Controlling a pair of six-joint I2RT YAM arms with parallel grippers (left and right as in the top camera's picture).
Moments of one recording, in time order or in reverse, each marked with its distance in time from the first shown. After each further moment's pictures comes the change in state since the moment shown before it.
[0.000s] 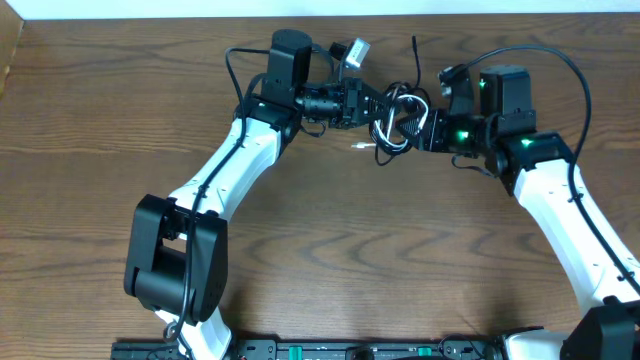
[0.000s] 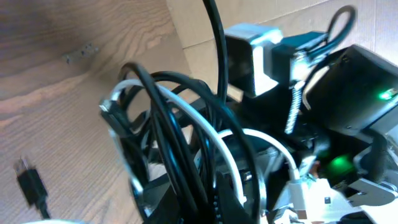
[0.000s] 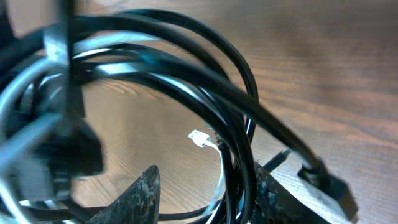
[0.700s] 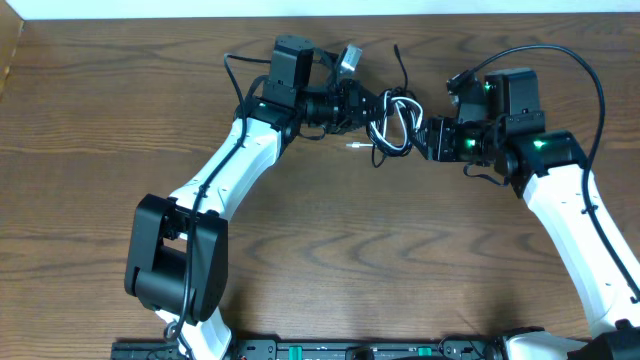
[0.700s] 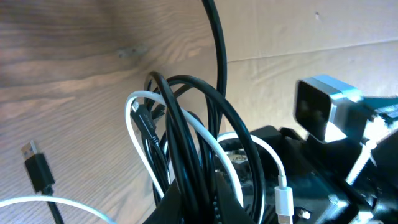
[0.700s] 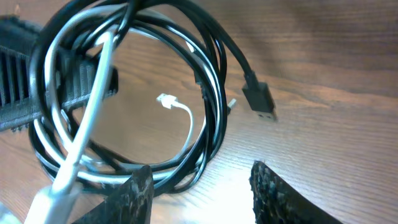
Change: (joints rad) left arm -0.001 0.000 0.000 -0.122 -0.158 -0.045; right arm 0.000 -0.051 0.045 -0.231 0.153 -0.108
